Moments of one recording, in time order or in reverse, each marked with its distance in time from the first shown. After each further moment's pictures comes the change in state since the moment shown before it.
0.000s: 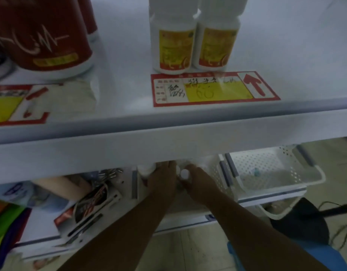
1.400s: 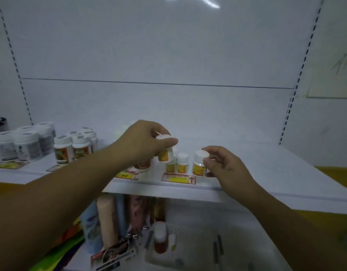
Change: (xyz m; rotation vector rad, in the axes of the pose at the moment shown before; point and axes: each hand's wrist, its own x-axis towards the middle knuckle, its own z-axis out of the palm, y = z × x) left_hand -0.186 0.096 -0.398 -0.526 0.547 0.110; right_hand -0.178 -0.153 -0.276 0.561 0.245 -0.779
